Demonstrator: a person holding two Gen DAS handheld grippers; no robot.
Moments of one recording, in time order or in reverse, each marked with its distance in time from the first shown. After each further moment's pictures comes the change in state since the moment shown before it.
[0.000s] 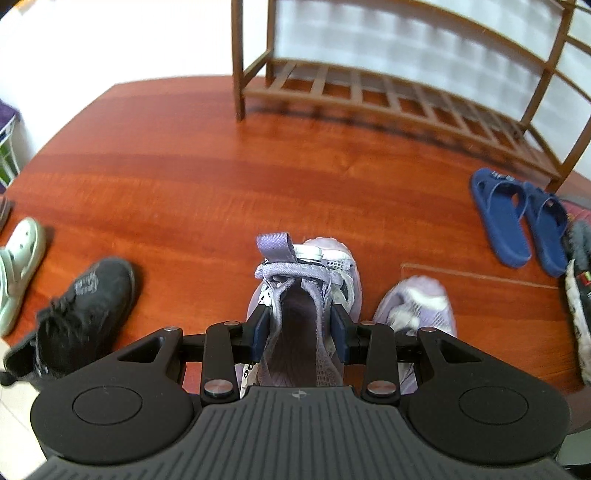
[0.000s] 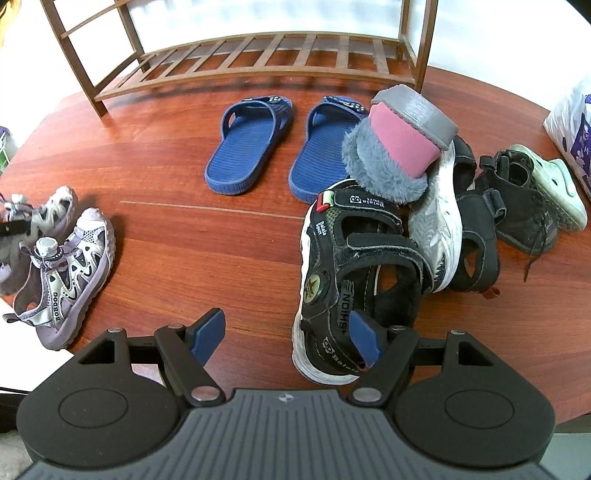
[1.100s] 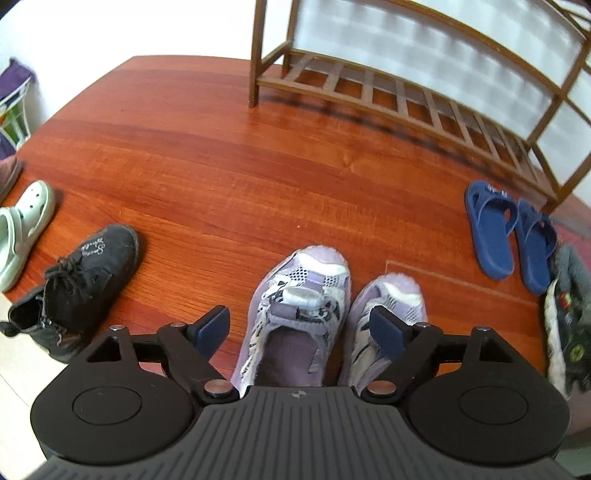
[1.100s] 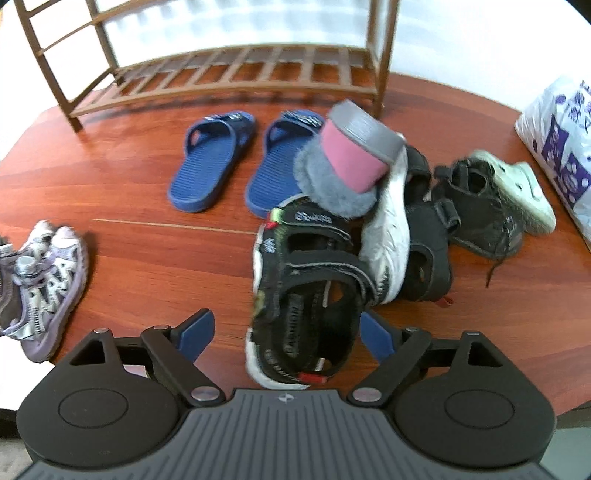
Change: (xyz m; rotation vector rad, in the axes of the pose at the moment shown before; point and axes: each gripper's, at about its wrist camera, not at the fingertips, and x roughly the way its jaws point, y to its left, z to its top) left arm -0.032 -0.001 0.004 -0.139 0.029 -0.026; right arm -0.006 -0.036 0.011 0.059 -0.003 -0.063
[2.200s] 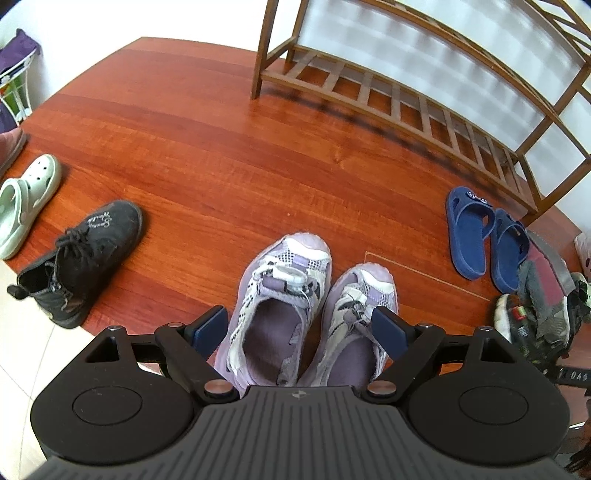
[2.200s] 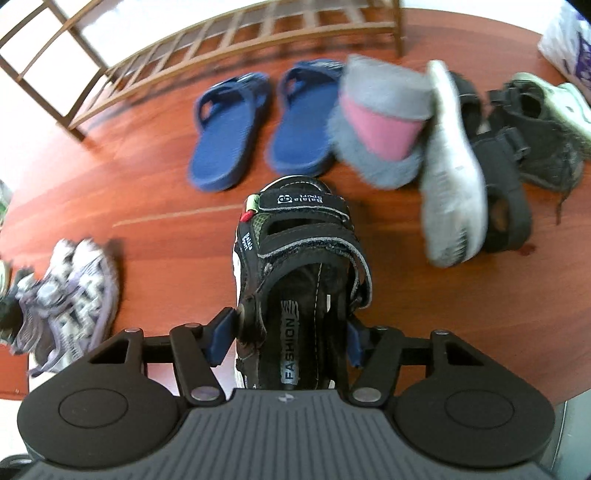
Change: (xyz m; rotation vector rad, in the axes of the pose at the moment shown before) left arm -0.030 0.010 -0.002 -0.051 0.039 -0.056; right arm 0.038 0.048 -0.004 0.145 0.110 0.165
